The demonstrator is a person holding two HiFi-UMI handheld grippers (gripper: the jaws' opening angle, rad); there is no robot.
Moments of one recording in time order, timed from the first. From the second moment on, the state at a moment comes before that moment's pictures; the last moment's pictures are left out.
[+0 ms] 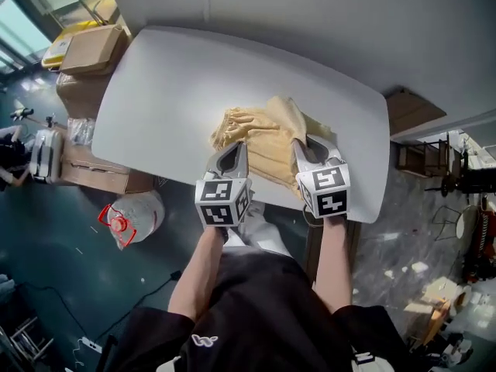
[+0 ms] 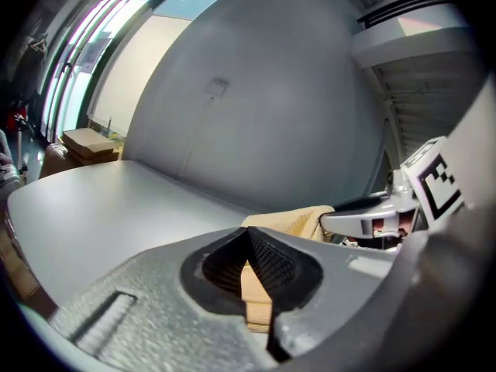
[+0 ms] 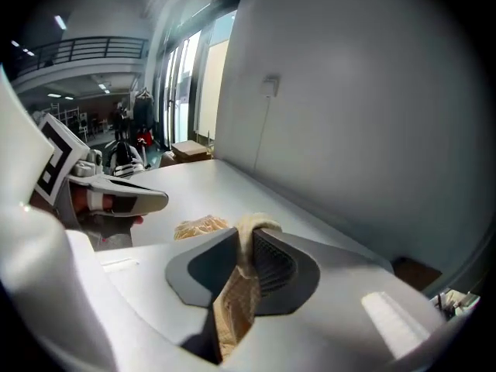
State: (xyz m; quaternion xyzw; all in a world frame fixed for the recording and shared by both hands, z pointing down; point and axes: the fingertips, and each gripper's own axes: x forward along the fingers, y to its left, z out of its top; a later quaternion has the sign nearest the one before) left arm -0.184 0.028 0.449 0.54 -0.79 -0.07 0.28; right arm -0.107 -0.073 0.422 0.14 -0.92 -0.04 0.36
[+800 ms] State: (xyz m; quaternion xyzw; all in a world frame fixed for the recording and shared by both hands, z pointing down) left arm -0.273 0.172 0.497 0.43 -0.84 -0.06 0.33; right arm -0.230 0.065 0.588 0.04 -0.86 -0.04 0.51
